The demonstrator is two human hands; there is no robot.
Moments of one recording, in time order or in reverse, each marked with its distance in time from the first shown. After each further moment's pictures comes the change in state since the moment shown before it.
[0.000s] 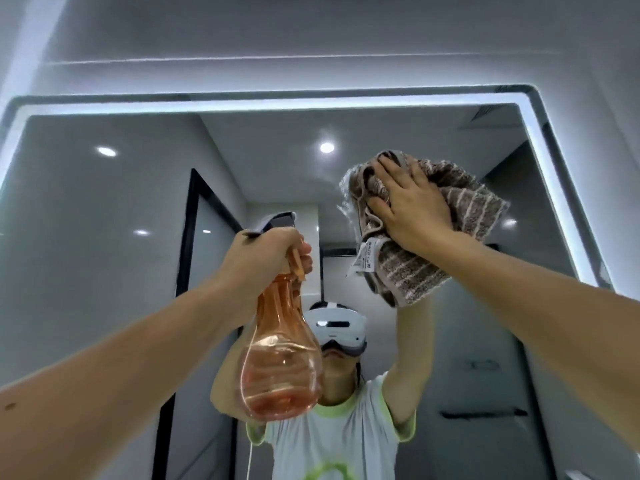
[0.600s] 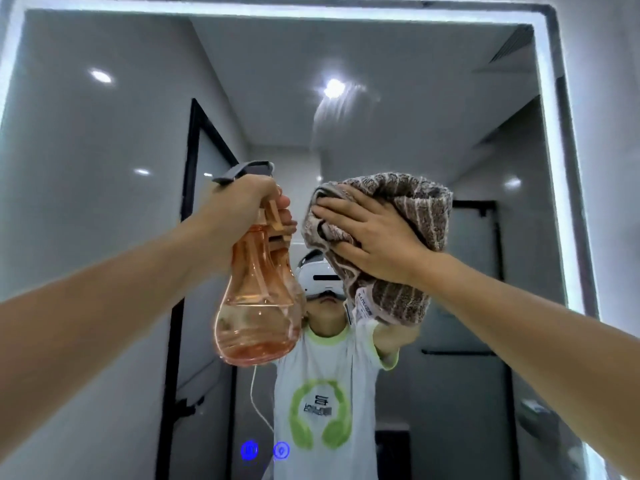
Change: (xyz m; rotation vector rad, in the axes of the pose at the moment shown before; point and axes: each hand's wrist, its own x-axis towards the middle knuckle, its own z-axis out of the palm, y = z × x) left_hand -0.088 -0.016 0.008 -0.055 0.115 -0.028; right_hand -0.118 -0.027 0.041 0.106 -0.209 -0.472
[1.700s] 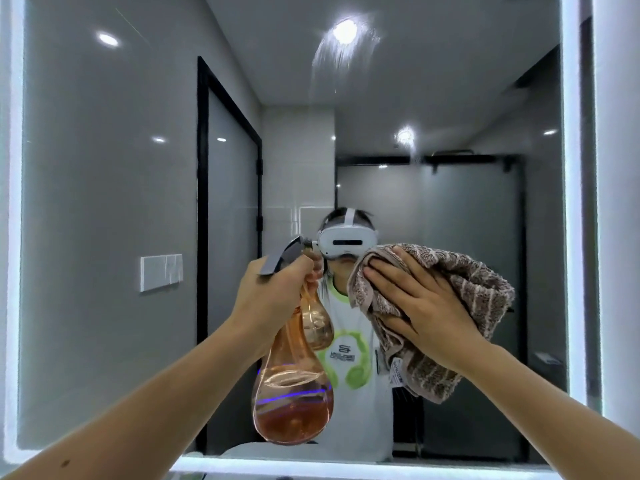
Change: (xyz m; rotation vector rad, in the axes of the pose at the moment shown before) left_hand -0.072 -0.096 0.016 0.125 0.098 -0.056; right_hand -0.149 -0.023 0.063 -0.023 0.038 0.080
